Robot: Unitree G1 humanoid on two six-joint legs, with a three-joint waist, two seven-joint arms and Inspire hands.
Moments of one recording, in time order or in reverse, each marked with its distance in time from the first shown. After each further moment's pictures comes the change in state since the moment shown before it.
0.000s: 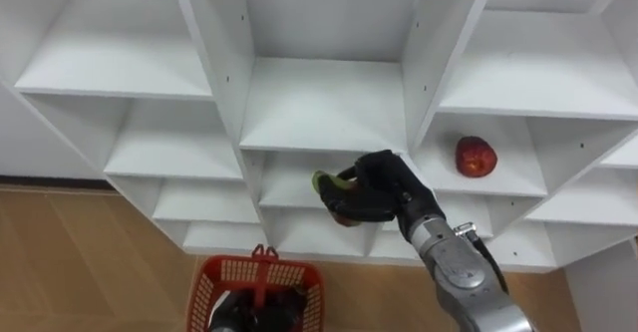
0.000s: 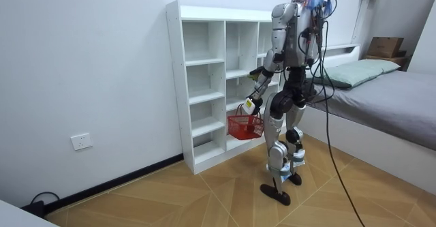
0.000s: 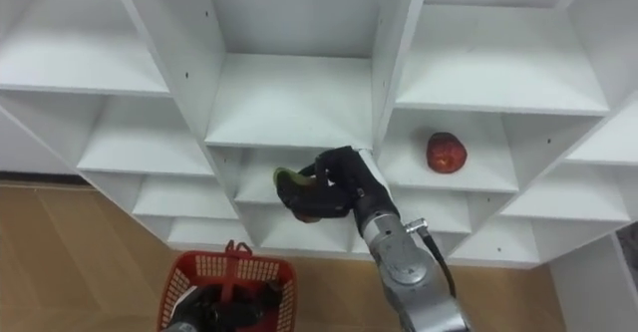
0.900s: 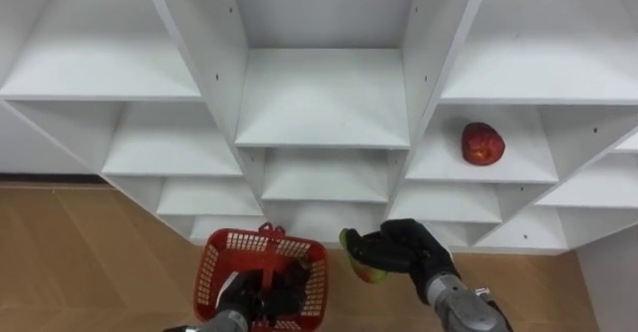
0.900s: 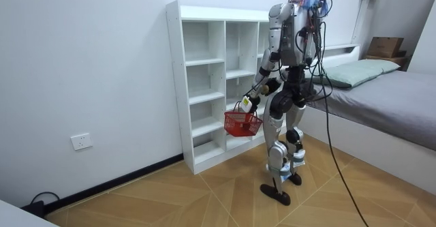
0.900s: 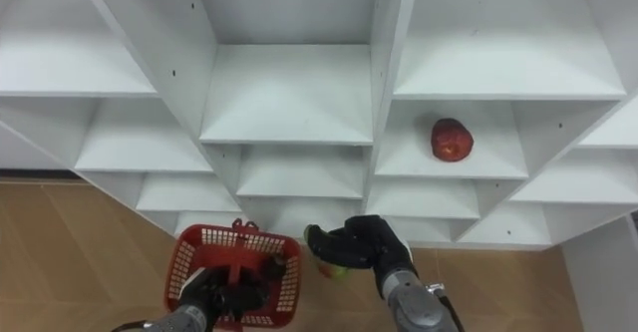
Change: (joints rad) left arm -0.039 0.007 -0.015 -0.019 -0.011 -0.021 -0.017; right arm 0.030 -0.003 0.007 0.249 0.207 0.000 0.006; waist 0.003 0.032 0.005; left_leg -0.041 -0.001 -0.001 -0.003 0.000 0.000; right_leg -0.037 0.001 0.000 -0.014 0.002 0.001
